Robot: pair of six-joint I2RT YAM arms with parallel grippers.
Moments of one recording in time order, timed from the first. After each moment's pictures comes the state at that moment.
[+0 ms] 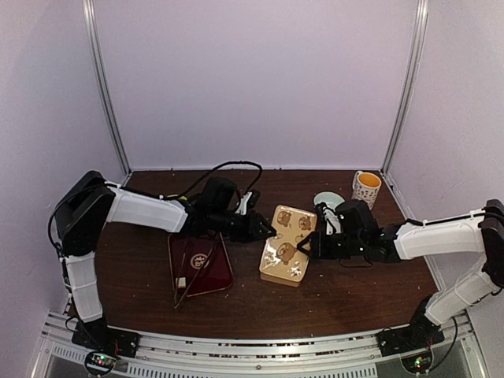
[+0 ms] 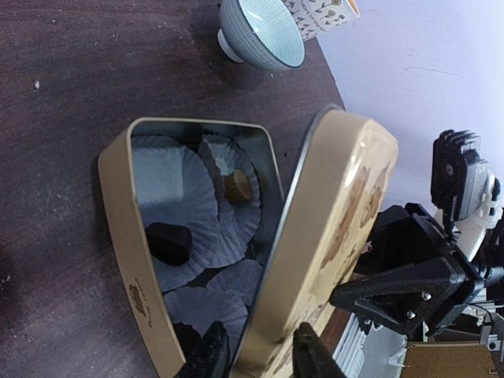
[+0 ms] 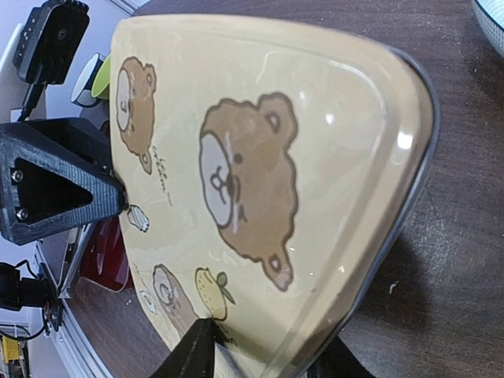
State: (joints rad) left arm -0.82 1.95 1.21 0.17 0.51 -0.77; right arm 0.72 1.40 0.63 0.11 -0.14 0.66
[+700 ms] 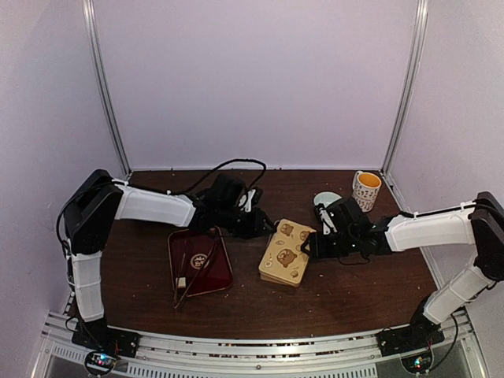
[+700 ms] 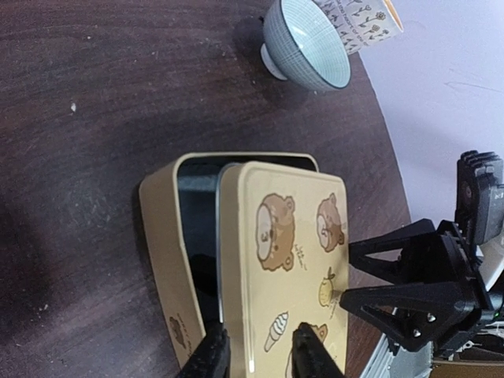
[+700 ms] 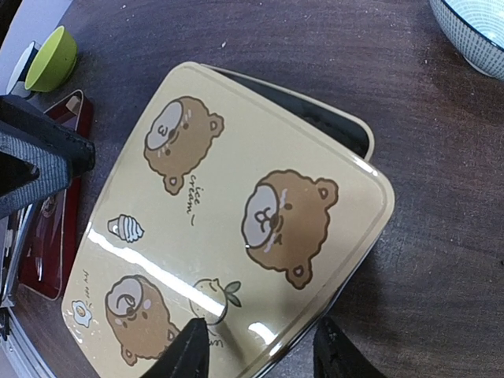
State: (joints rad) left arm -0.83 2.02 1.33 0.05 0.40 -0.73; right arm 0.72 1.48 0.73 -0.06 -0.01 0.58
